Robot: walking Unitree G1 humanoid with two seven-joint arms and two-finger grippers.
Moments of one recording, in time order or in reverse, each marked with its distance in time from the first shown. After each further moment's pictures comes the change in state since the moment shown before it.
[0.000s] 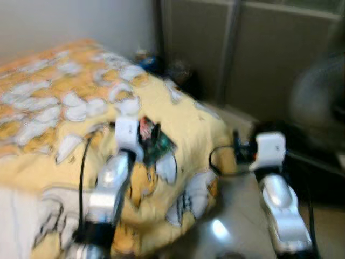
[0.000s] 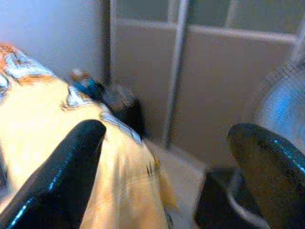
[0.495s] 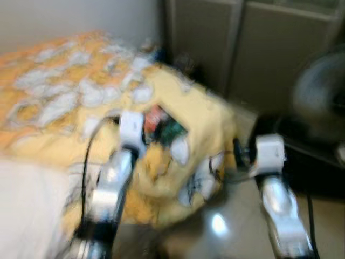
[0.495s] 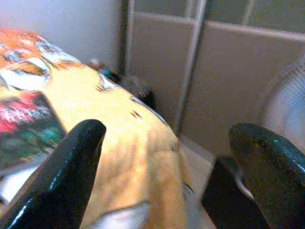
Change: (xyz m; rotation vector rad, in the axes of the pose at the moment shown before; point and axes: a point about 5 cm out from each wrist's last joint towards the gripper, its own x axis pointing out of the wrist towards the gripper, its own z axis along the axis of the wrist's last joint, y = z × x) left arm -0.008 0.000 -0.018 0.001 0.064 0.019; right arm 0.002 0.002 0.005 -0.007 -0.021 0.012
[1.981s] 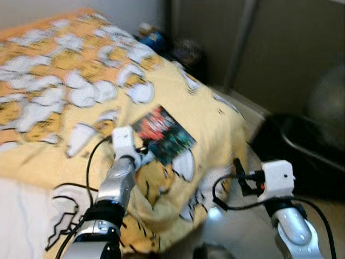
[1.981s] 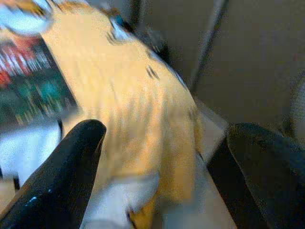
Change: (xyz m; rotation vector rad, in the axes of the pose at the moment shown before) left arm 0.021 0.017 -0.053 -0.297 0.334 0.276; right arm -0.063 -0.009 -0.006 -0.029 0.153 0.075
